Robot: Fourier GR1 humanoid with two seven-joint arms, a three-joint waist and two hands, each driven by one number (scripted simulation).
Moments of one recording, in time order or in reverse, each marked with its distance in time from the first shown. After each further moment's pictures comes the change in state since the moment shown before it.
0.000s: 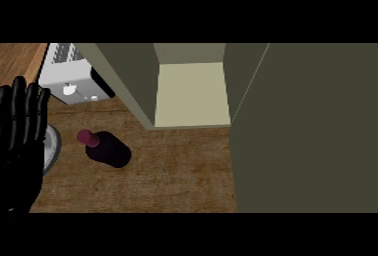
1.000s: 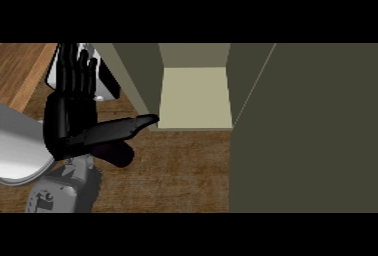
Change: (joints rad) left arm -0.312 -0.087 -0.067 0.311 -0.027 0.399 0.168; right arm 0.167 -0.083 -0.029 -0.220 -0.332 0.180 0.251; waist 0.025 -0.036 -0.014
